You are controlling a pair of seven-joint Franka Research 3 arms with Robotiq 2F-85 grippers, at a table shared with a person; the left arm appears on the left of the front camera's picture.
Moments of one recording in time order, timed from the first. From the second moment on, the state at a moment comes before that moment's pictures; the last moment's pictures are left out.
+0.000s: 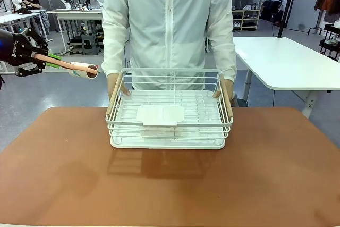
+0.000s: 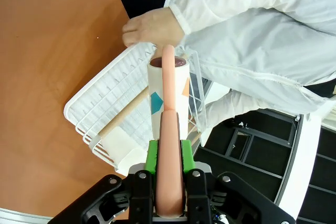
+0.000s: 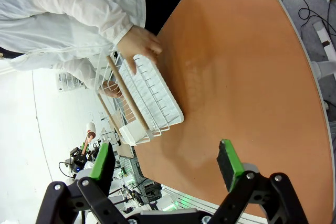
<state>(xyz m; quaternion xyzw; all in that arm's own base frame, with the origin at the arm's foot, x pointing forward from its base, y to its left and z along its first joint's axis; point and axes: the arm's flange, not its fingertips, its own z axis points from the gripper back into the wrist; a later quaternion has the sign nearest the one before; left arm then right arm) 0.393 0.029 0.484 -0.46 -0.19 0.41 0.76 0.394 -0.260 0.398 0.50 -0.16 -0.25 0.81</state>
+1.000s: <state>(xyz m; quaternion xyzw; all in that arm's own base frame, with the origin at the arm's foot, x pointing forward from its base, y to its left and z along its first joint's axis) 0.393 0.029 0.484 -0.46 -0.19 0.41 0.76 0.394 -0.260 0.398 0.50 -0.16 -0.25 0.81</state>
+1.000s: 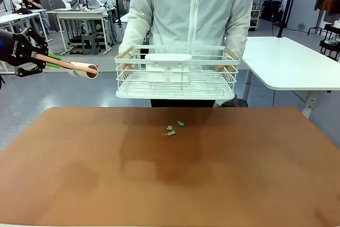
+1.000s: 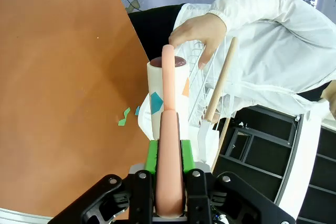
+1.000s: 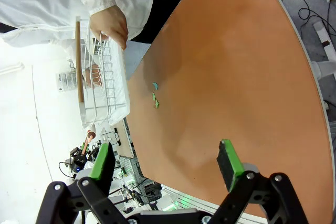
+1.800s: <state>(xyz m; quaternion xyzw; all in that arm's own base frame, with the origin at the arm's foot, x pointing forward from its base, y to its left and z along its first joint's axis) 0.395 0.024 0.492 -0.44 -0.17 0.35 0.81 0.394 -0.260 0.398 0.50 -0.16 -0.25 0.81</state>
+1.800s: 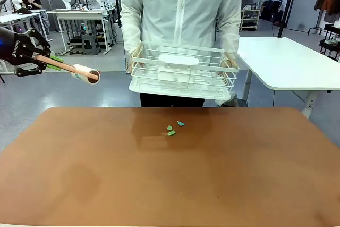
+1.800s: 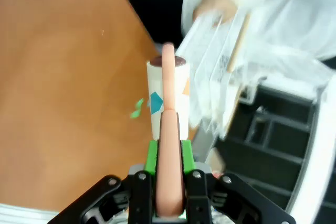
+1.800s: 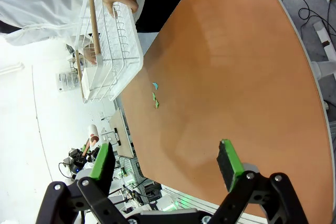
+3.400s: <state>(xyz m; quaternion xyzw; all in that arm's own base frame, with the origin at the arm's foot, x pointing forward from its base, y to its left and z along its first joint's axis) 0.533 -0.041 0.428 -0.29 -0.10 -0.03 0.95 0.394 -0.259 0.398 0.50 -0.16 -0.25 0.81</state>
